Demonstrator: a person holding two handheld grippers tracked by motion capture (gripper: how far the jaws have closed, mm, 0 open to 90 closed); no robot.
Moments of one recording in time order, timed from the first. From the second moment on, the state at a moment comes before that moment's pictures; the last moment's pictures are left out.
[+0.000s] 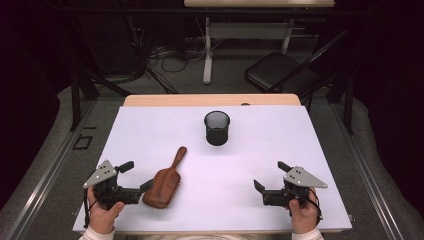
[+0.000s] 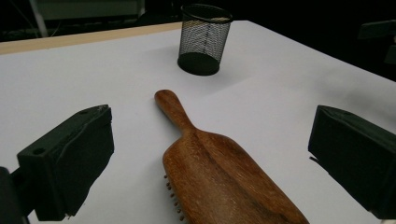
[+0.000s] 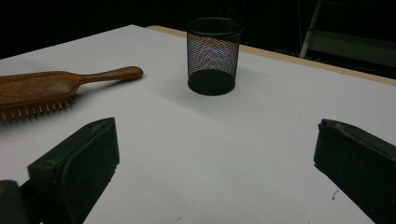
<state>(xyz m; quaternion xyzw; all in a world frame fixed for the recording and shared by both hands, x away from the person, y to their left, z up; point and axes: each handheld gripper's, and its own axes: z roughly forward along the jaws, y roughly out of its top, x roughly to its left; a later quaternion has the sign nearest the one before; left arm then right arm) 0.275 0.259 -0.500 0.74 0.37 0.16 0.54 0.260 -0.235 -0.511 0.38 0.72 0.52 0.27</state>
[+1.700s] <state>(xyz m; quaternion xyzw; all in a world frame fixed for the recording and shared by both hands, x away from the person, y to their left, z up) 0.328 0.232 -0.470 0.75 0.43 0.17 0.48 0.266 -0.235 -0.514 0.39 0.72 0.51 0.27</state>
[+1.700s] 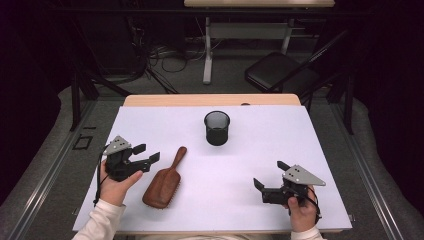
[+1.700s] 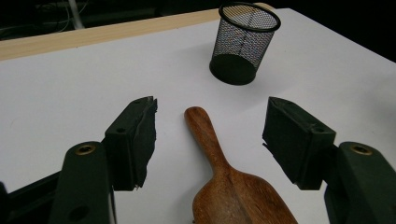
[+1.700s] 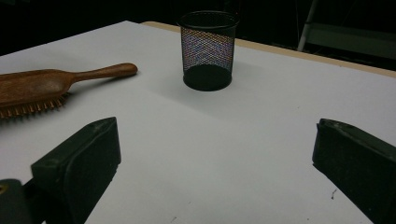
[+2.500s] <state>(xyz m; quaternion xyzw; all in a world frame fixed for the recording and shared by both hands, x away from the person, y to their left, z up) 0.369 0.193 -0.466 0.80 0.42 0.13 0.42 0.267 -0.236 -0.516 0.39 0.72 0.51 0.26</state>
